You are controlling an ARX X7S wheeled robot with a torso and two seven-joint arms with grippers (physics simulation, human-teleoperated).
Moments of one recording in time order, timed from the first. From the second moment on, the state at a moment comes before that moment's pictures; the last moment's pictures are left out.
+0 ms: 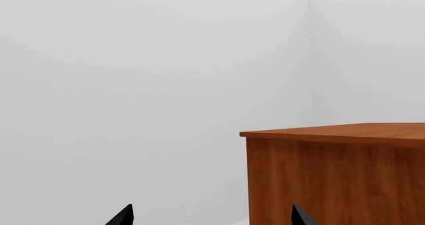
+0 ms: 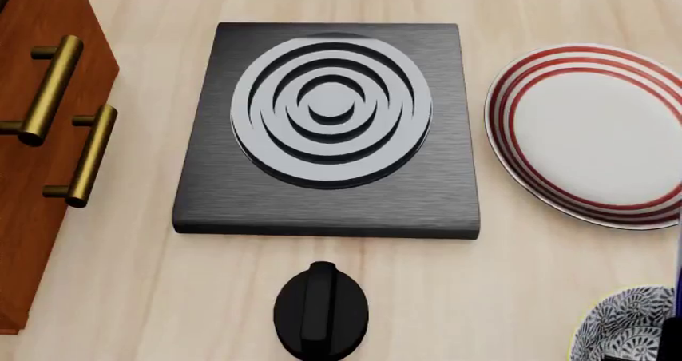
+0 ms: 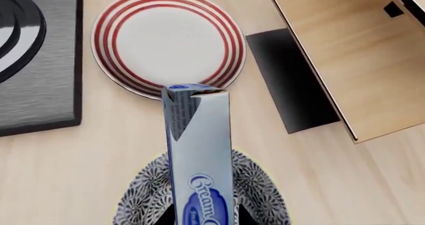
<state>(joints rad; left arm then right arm) 0.27 -0.38 -0.35 0.68 -0.15 -0.02 -0.93 1.37 1.57 -1.27 -0.70 1.99 0.39 1.11</state>
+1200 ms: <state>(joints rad) 0.27 -0.38 -0.35 0.68 -0.14 -0.03 -0.93 1.26 1.54 -1.35 -0.64 1.88 0.28 1.02</state>
